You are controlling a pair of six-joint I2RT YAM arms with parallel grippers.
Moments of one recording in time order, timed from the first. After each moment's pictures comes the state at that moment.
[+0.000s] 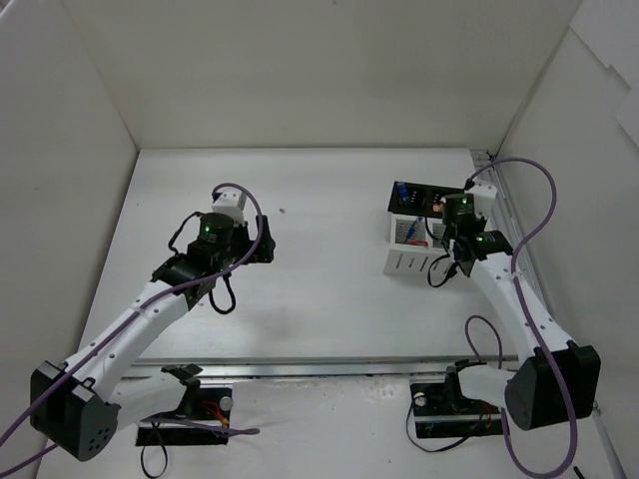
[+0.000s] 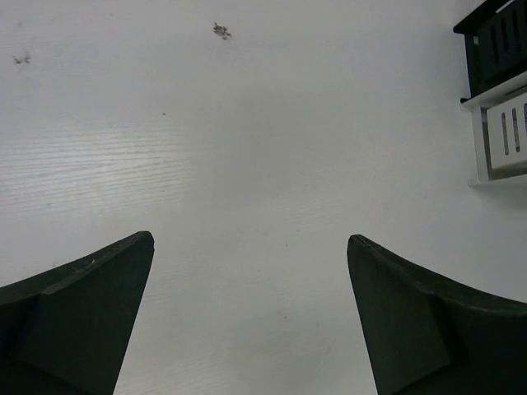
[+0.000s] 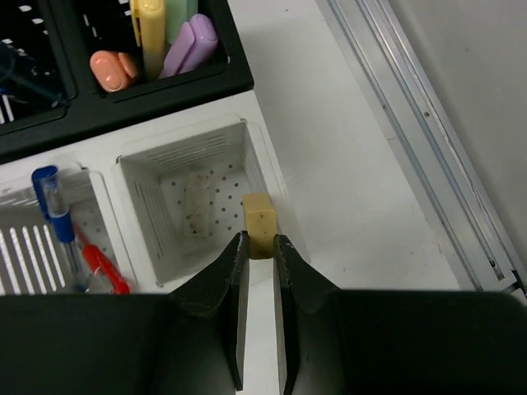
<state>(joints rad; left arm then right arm) -0.50 1.10 0.90 -0.34 -0.11 -0.37 0.17 1.19 0.96 -0.56 0.53 0.35</state>
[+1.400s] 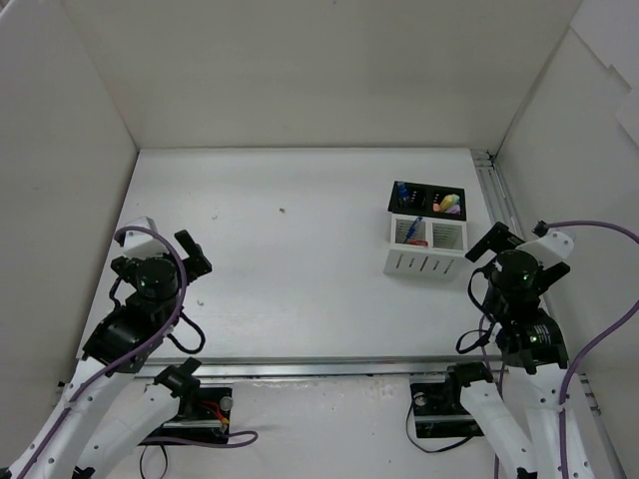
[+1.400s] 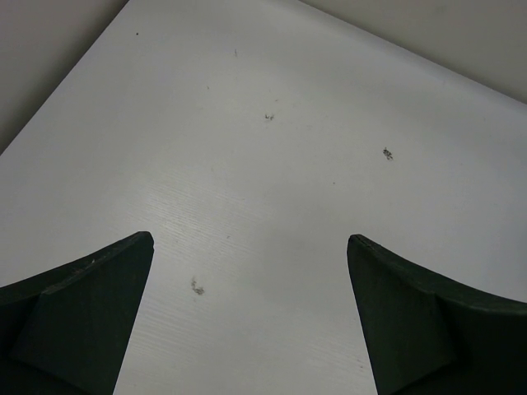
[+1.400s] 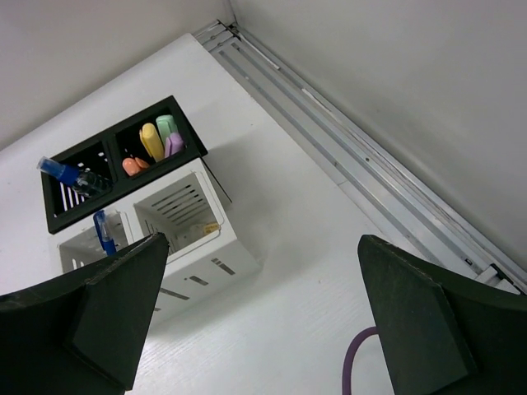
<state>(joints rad) -0.50 0.61 0.85 -0.63 -0.70 -0.49 0.14 0.57 0.84 -0.62 0.65 0.42</state>
